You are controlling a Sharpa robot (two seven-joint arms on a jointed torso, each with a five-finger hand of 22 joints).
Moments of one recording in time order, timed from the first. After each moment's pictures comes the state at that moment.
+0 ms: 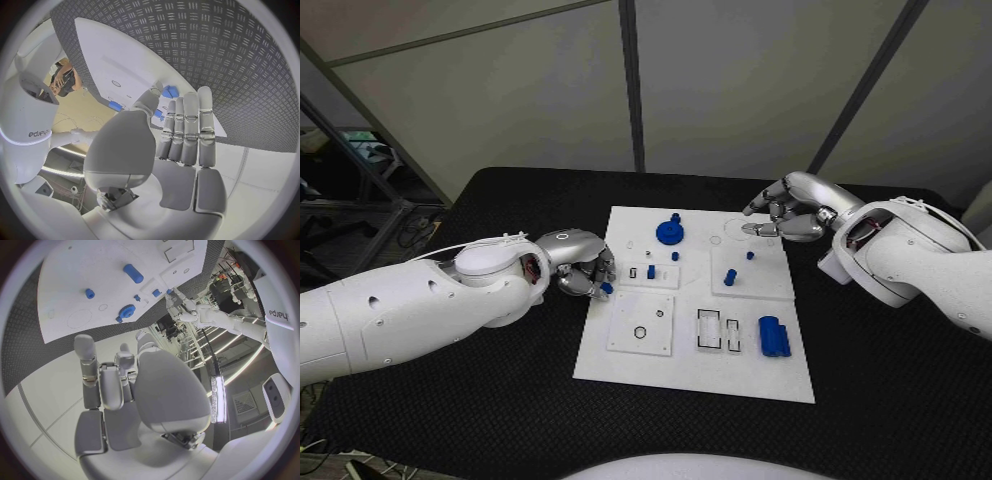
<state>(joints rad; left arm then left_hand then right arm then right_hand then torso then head) 1.12 -0.96 -0.03 1.56 -1.60 -0.20 0.01 1.30 -0.15 0.17 -0.14 0.12 0.98 0.11 0.33 0.08 0.96 0.06 0.69 0.32 1.13 0.00 0.91 0.60 0.20 1.08 0.11 0.52 0.88 1.21 -0.88 0.04 1.56 -1.29 -0.33 -0.08 1.46 -0.08 -0.05 0.28 0.41 1.00 0.14 0.18 0.07 1.21 0.05 1.08 1.01 1.47 -0.01 1.38 1.31 0.13 1.15 0.09 1.08 0.79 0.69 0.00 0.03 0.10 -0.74</state>
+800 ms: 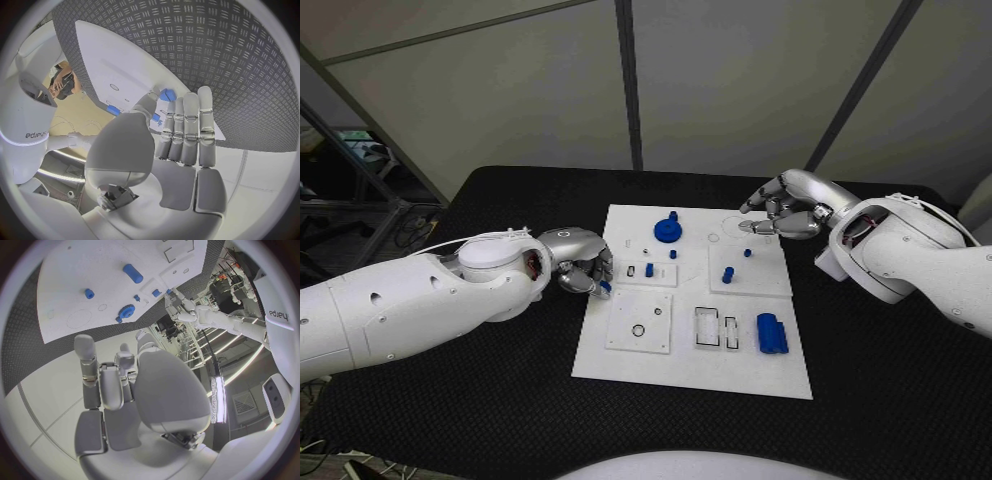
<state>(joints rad) 1.13 -0.95 -0.03 1.55 -1.63 -0.12 -0.03 1.31 -0.13 0.15 -0.14 0.12 0.98 0.11 0.33 0.07 0.95 0.06 0.70 0.30 1.13 0.00 0.91 0.59 0.20 1.08 0.11 0.51 0.88 1.21 -0.88 0.04 1.56 -1.29 -0.33 -0.08 1.46 -0.08 -0.05 0.28 0.41 1.00 0.14 0.18 0.07 1.21 0.05 1.08 1.01 1.47 -0.01 1.38 1.31 0.13 1.15 0.09 1.08 0.79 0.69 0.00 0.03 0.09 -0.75</state>
